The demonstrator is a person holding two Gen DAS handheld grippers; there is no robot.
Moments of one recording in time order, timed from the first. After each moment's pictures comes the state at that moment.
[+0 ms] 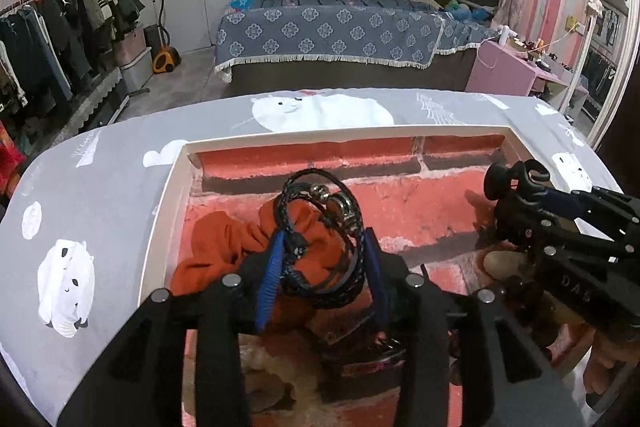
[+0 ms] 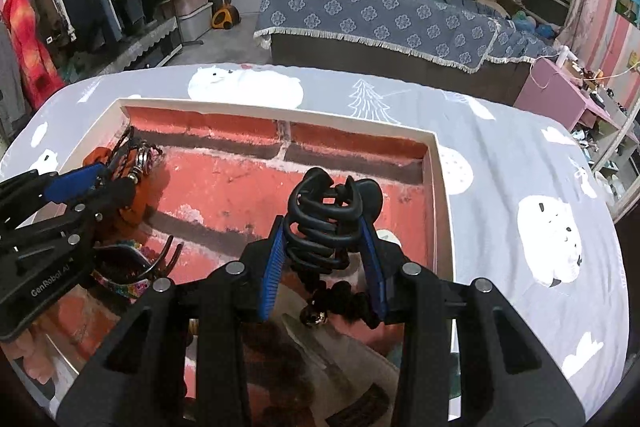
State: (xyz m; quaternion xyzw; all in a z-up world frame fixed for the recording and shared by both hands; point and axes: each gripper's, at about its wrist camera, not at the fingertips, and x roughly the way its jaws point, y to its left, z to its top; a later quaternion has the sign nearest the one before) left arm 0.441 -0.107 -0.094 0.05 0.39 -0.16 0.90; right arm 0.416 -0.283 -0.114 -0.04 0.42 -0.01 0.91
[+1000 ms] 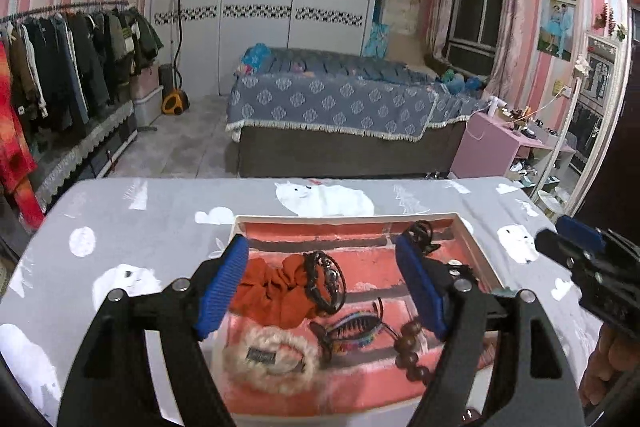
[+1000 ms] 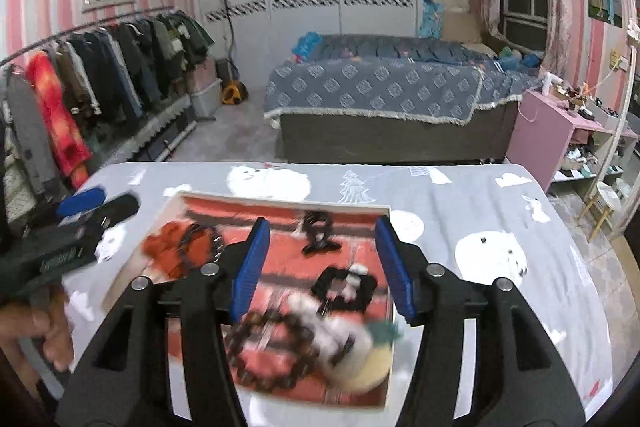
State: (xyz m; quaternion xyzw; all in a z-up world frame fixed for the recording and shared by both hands) left arm 0.364 -0.058 0.014 0.00 0.28 -0.16 0.95; right arm 0.316 -0.298 -0.003 0.00 0.29 0.01 0.96
